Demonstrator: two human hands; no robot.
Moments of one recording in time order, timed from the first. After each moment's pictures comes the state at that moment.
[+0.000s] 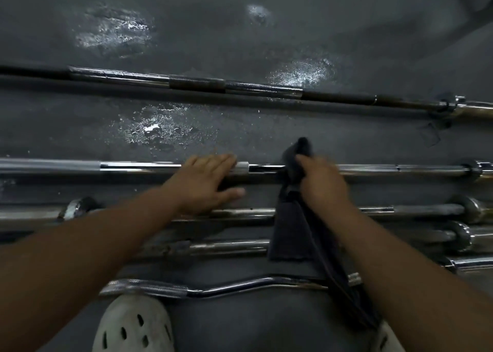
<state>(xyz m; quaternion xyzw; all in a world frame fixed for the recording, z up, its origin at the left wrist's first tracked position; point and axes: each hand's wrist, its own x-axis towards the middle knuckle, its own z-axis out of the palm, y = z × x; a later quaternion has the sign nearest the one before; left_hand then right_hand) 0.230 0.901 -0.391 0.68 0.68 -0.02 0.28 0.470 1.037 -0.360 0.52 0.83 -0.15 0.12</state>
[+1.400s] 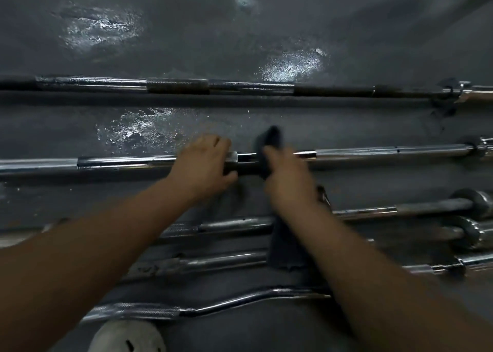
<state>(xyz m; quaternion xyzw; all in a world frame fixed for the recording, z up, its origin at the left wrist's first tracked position) 0.241 0.958 -0.386 0.62 0.76 0.04 0.21 0.416 1.026 -0.365 0.53 0.82 -0.21 0.08</state>
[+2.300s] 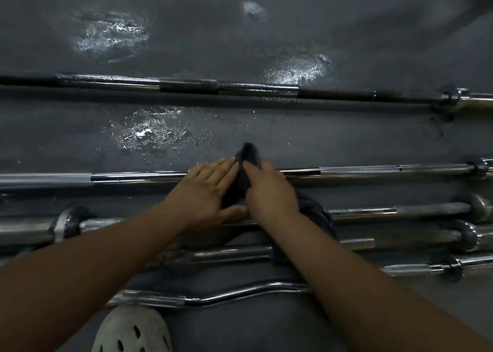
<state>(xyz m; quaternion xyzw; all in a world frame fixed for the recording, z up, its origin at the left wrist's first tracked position) 0.251 0.898 -0.401 0.72 0.67 -0.02 0.20 0.399 0.984 -0.355 0.45 0.85 -0.24 0.11</state>
